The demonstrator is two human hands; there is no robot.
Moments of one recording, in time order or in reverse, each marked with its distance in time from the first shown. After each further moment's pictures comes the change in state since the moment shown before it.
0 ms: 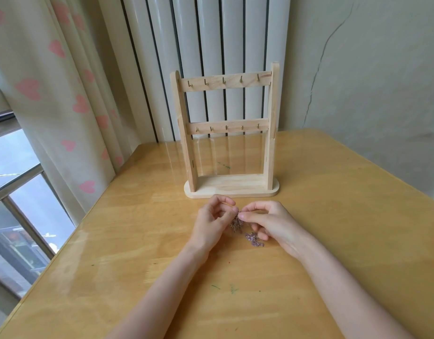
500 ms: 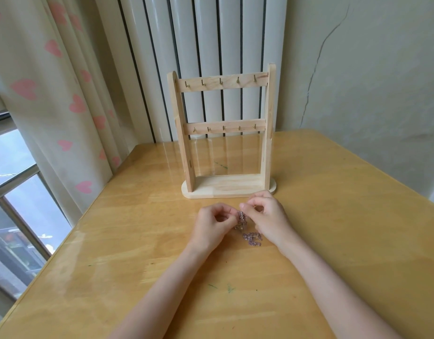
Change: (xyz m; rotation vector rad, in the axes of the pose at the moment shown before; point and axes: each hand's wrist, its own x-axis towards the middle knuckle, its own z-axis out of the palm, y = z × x) left_hand 0.005 -0.006 0.005 0.257 0.033 0.001; right_hand 0.013 0.009 0.007 -0.207 0.228 -0.293
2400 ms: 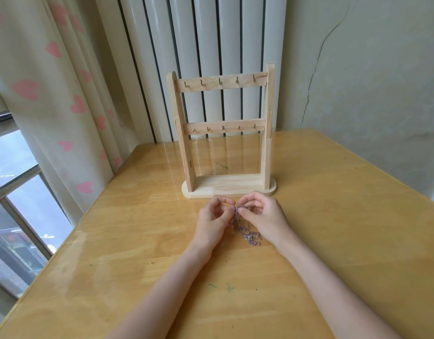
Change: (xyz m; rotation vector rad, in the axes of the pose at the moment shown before) left_hand 0.003 -0.005 0.005 -0.222 0.046 -0.049; right_hand -0.003 -0.001 -0.001 0.064 -0.037 -0.016
